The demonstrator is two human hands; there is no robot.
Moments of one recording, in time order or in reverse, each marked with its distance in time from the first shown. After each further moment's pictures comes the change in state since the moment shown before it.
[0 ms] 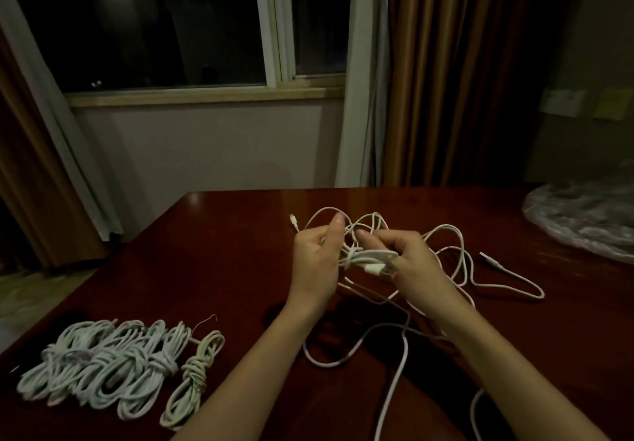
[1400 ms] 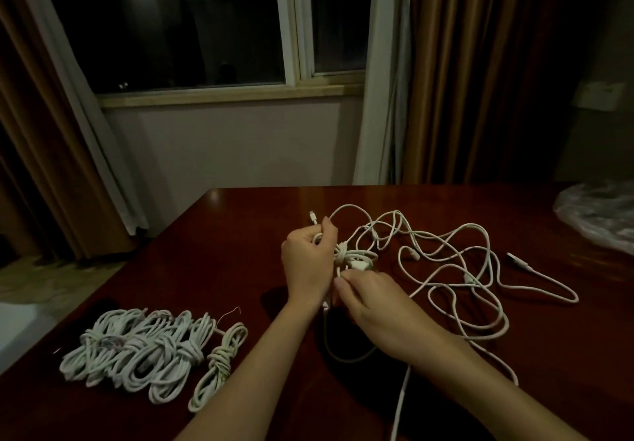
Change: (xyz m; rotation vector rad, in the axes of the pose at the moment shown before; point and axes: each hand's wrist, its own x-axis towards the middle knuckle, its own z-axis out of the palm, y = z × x) left_hand 0.007 -0.021 -0.024 0.317 0.214 0.047; right_hand -0.023 -0.013 0.051 -0.441 -0.304 -0.032
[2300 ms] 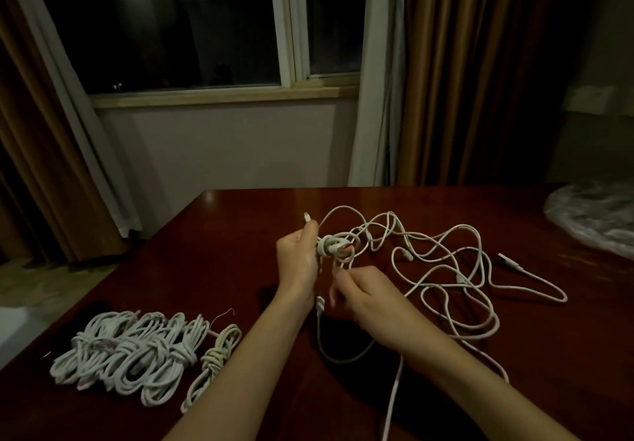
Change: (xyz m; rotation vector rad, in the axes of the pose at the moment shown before) left_hand 0.006 0.000 0.000 -0.337 -0.019 -0.500; right_hand 0.004 0.007 0.002 0.284 0.028 0.088
